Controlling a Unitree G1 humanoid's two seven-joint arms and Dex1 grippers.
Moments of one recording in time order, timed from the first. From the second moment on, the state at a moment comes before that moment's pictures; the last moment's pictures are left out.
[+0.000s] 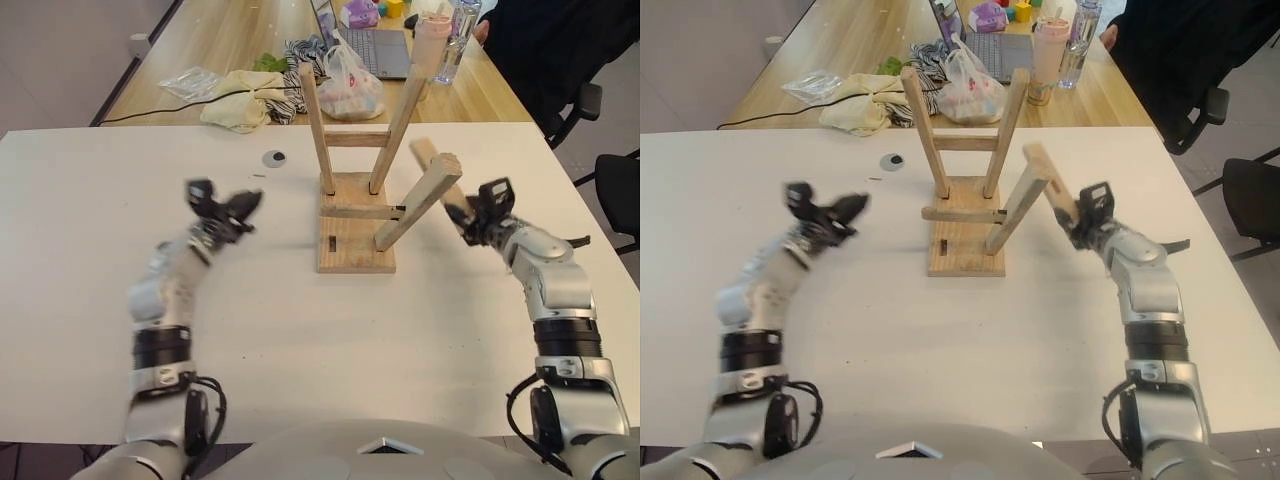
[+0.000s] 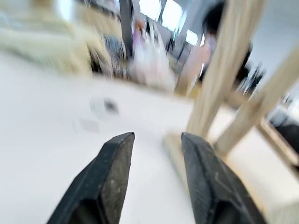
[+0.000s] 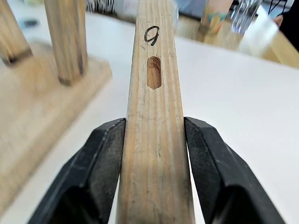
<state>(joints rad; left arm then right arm) -0.38 0.35 0.37 0.09 -0.64 0.59 -0.49 -0.37 -0.44 -0.13 0.17 0.21 0.41 0.46</state>
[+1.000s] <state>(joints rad) -0.79 0.34 0.36 -0.02 -1.39 0.92 -0.74 -0.69 -0.45 -0.17 -0.13 1.02 0.86 0.97</state>
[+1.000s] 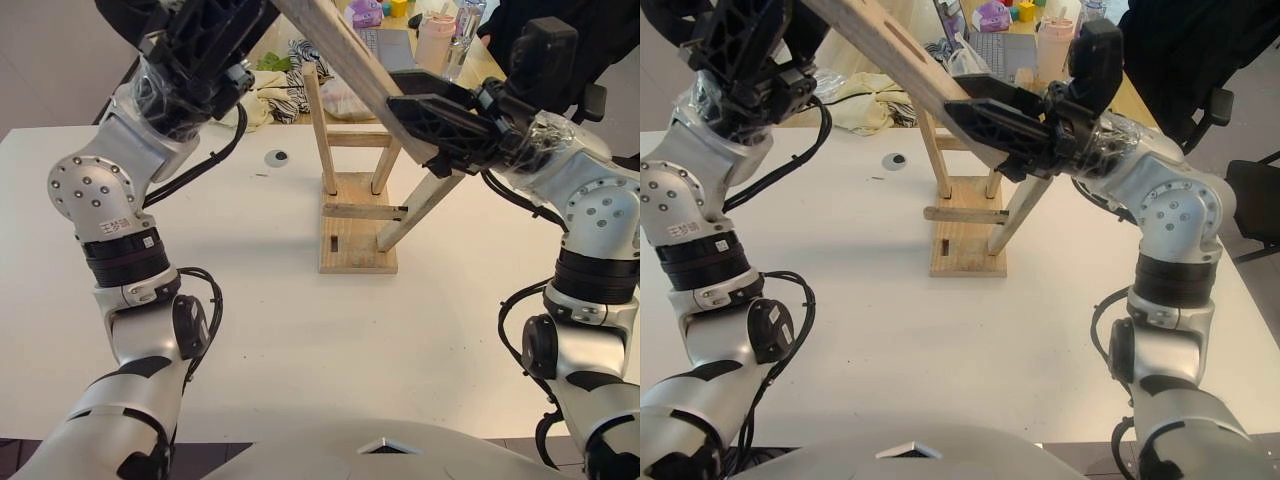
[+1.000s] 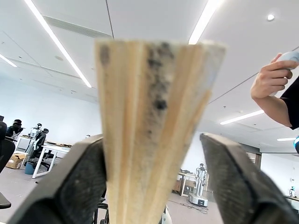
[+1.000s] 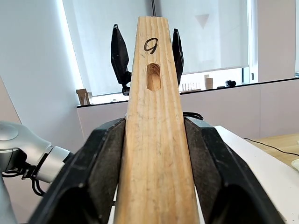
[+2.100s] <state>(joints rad) -0.68 0.39 0.28 0.49 -0.75 0.37 -0.88 -0.69 -0.69 0.03 0.21 0.58 0.61 1.30</state>
